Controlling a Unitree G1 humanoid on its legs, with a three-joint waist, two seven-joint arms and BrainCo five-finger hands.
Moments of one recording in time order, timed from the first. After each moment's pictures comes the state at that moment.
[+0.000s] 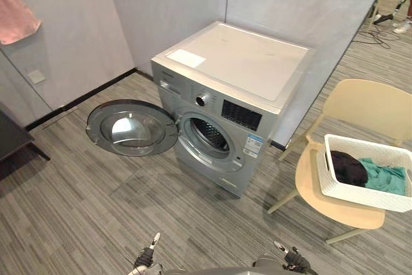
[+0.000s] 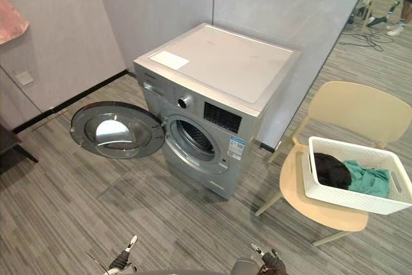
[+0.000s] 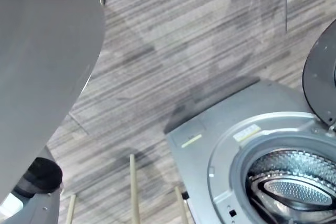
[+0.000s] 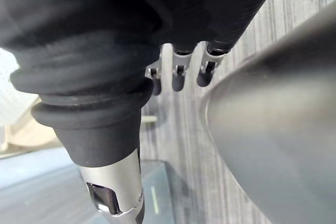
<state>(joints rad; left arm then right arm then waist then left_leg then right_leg) 0.08 0.00 0.40 1.10 -0.17 -0.05 0.03 0.13 -0.01 -0.36 0.99 0.36 -0.04 -0.02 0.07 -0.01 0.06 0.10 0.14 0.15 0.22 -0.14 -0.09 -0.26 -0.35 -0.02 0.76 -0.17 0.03</state>
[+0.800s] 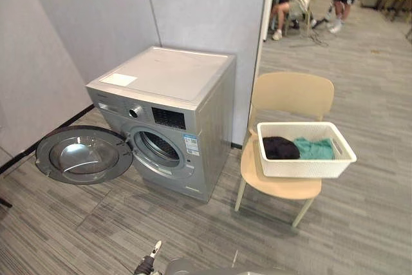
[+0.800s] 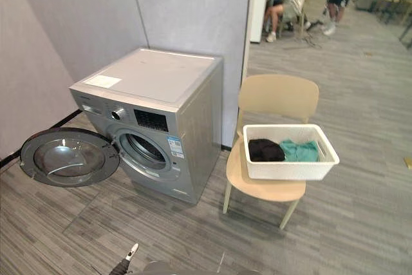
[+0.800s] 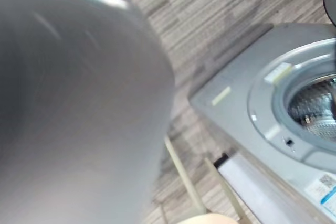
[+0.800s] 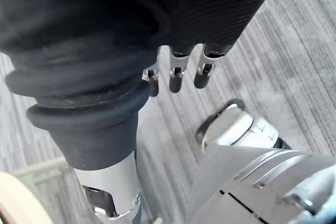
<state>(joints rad) 0.13 0.02 0.36 1.14 -0.20 -0.05 0.02 0.14 -0.10 -0.51 1.19 0.31 -0.02 0.00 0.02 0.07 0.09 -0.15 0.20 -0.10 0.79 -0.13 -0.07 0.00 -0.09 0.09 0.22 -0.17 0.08</state>
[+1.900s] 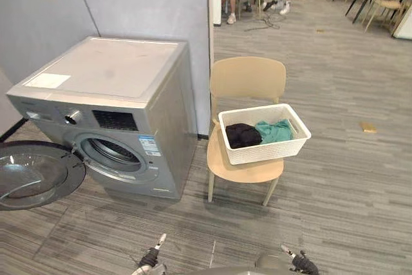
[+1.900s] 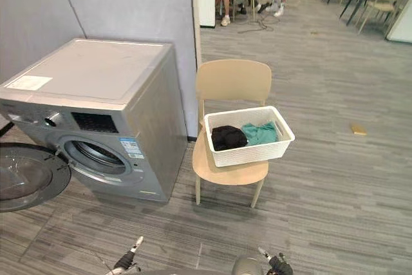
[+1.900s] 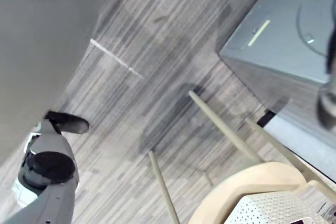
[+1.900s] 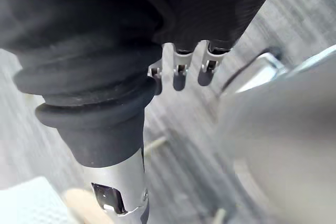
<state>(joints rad) 0.07 -0.05 0.41 1.10 -0.14 -0.03 0.02 0.18 -0.03 -0.44 0.72 0.35 -0.01 -0.02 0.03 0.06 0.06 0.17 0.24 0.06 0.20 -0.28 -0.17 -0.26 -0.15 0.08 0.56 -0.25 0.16</state>
